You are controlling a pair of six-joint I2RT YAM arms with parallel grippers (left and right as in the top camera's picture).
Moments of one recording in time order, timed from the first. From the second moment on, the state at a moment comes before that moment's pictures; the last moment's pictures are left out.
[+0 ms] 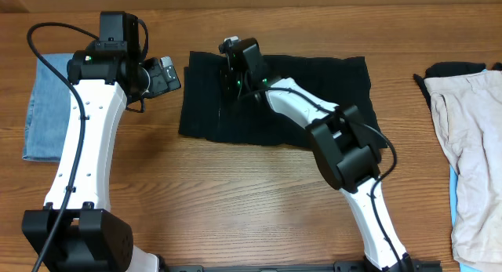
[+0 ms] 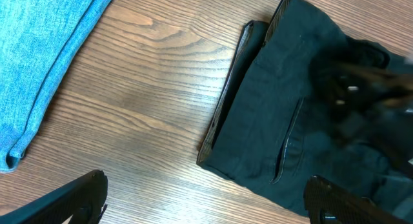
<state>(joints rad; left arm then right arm) -0.01 1.70 1.63 -1.09 -0.01 -0.39 0.55 2.45 1.83 -0.10 -0.23 0.25</state>
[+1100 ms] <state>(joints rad) -0.01 1.70 1.63 -1.08 -0.01 -0.39 0.38 1.93 1.86 -0.78 -0.24 0.30</state>
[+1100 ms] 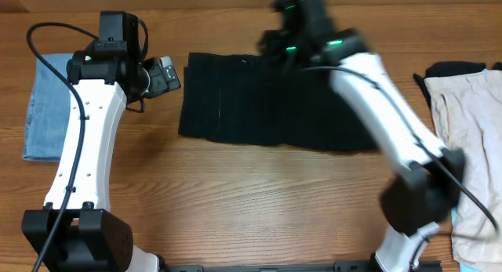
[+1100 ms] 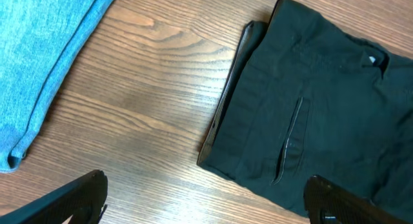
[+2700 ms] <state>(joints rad) -0.04 2.13 1.51 -0.94 0.32 -0.18 0.06 1.88 1.85 -1.29 0.00 0.28</state>
